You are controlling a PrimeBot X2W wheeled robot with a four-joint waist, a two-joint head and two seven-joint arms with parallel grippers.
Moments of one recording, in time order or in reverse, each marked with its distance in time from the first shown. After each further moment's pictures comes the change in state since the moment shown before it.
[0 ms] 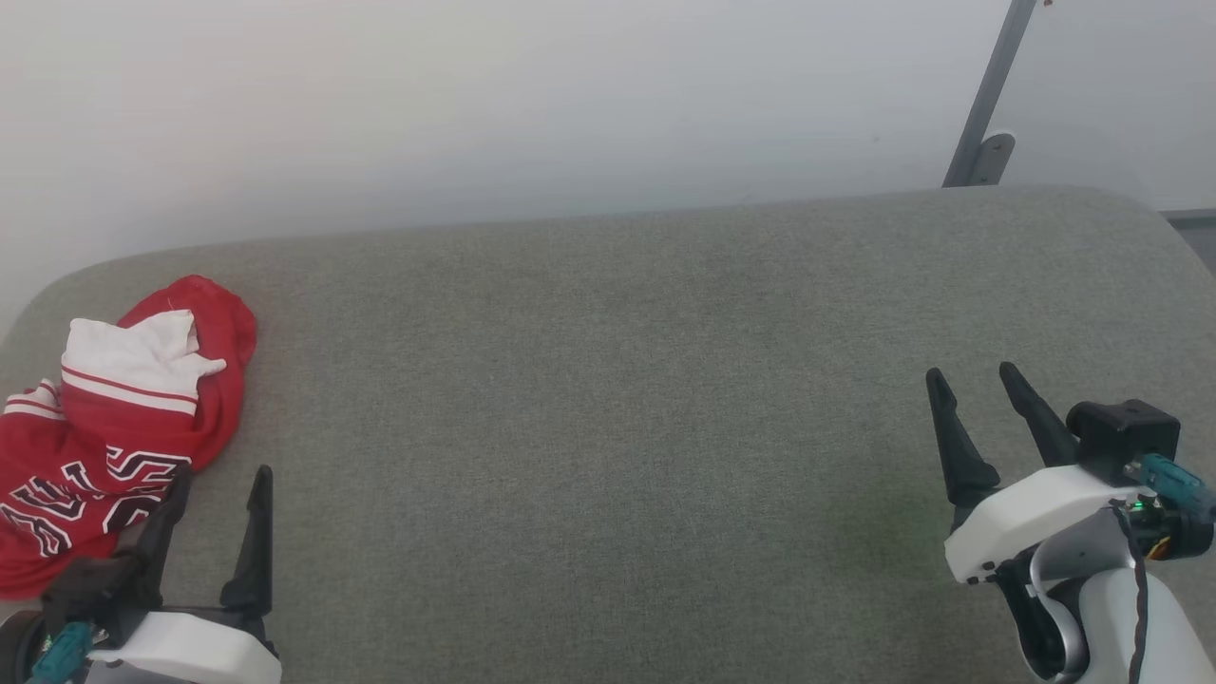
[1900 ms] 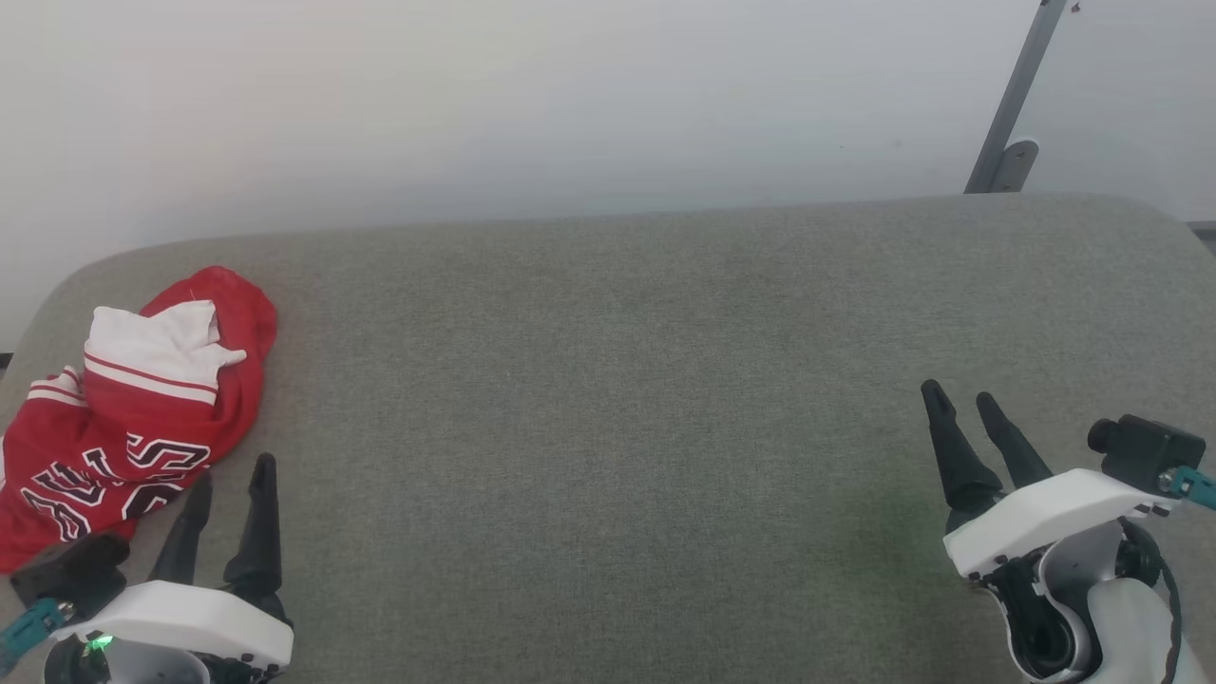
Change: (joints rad) left arm -0.040 -0.035 -0.027 0.029 -0.385 0.047 0.112; right arm -0.011 0.005 0.015 0.084 0.402 -0.003 0.028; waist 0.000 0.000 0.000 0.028
